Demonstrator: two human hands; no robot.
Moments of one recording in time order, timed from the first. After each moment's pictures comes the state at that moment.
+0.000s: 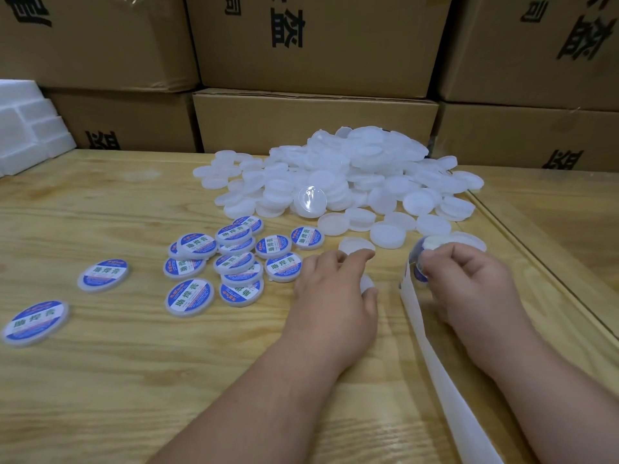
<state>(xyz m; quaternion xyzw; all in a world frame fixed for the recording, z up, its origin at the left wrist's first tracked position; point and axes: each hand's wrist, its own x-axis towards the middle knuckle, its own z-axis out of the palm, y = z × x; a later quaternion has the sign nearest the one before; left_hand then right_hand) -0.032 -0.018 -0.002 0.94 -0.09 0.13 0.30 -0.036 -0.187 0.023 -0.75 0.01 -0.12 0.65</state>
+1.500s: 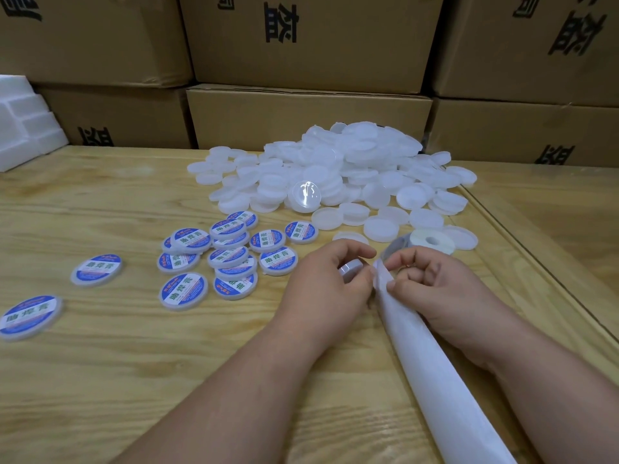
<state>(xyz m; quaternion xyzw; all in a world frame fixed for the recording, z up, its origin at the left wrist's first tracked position) -0.034 -0.016 0.012 0.83 -0.07 0.09 0.55 -0.039 -0.188 0.021 -0.79 -0.08 0.04 0.61</state>
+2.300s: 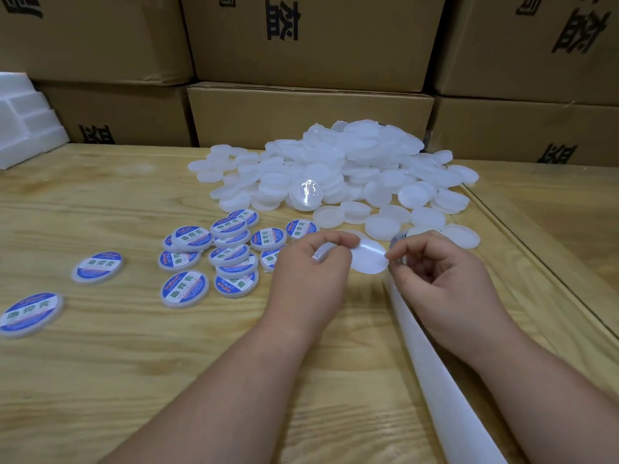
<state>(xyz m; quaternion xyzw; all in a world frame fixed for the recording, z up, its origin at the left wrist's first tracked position) -0.036 -0.012 0.020 0.69 0.02 0.10 0.72 -0.042 -0.172 0.020 -0.79 -0.11 -0.17 0.57</state>
